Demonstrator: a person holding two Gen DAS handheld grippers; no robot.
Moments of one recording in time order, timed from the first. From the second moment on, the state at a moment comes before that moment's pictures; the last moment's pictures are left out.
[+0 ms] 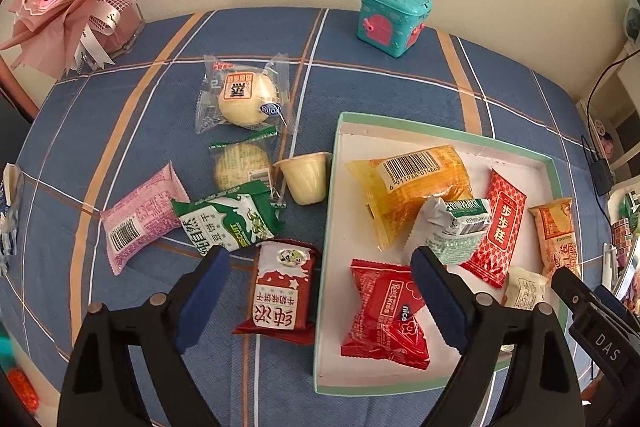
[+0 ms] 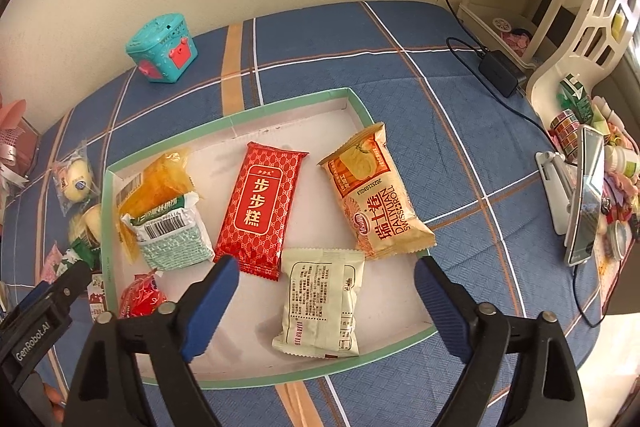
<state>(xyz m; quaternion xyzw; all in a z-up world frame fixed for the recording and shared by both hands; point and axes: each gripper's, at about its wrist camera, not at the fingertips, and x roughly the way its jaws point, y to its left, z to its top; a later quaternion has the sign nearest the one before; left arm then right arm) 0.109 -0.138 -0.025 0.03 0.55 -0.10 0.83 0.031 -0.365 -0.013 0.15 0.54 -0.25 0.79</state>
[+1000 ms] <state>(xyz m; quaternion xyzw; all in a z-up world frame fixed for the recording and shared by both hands) 0.126 -0.092 -0.020 0.00 0.53 -0.07 0.84 0.056 -0.321 -0.019 0.17 0.55 -0.22 0.79</state>
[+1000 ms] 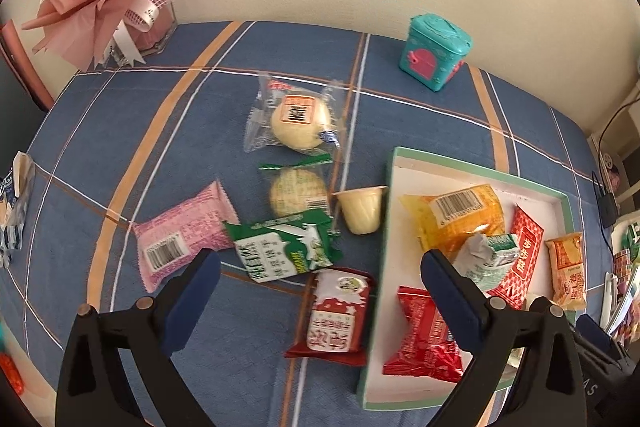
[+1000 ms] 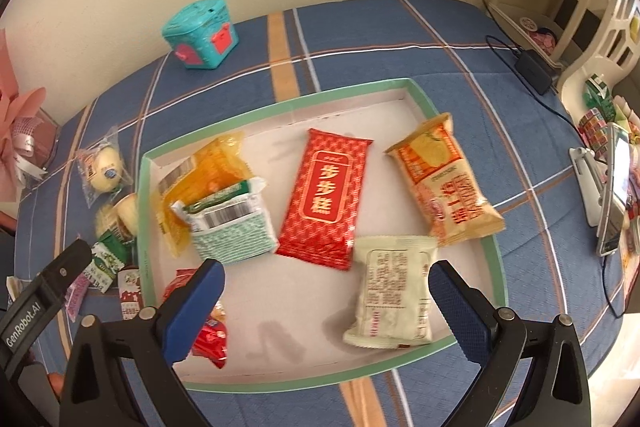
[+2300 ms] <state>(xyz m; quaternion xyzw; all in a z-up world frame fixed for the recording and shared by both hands) 0.146 0.057 -0.025 -0.07 0.55 0.02 0.83 0.111 -0.180 -0.035 0.09 0.56 -0.07 0.82</state>
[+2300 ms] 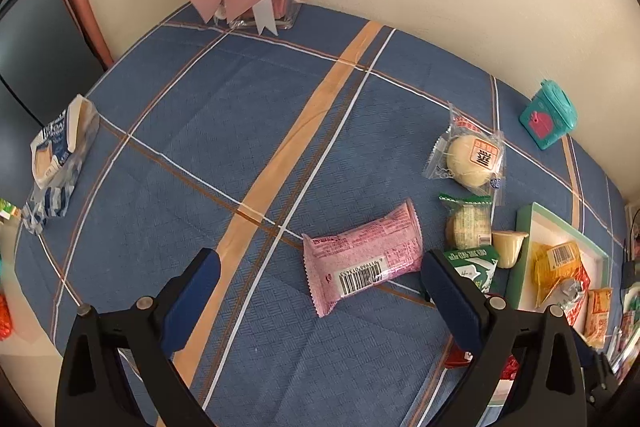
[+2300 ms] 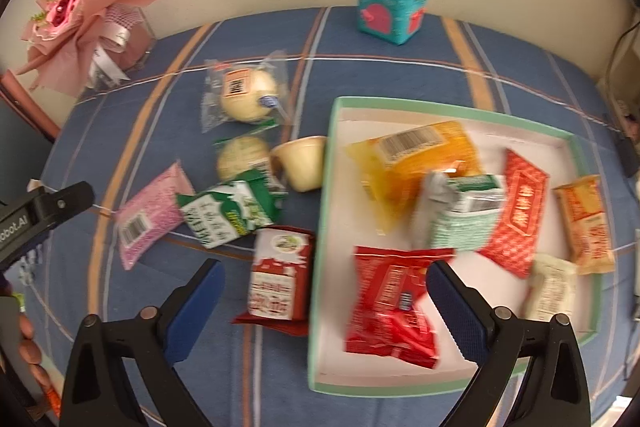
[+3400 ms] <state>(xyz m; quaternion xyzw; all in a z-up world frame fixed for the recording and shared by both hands) 0.185 0.014 -0.084 0.00 0.57 -0.07 0.82 0.124 -0.159 -0.069 0.11 0.59 -0.01 0.80</state>
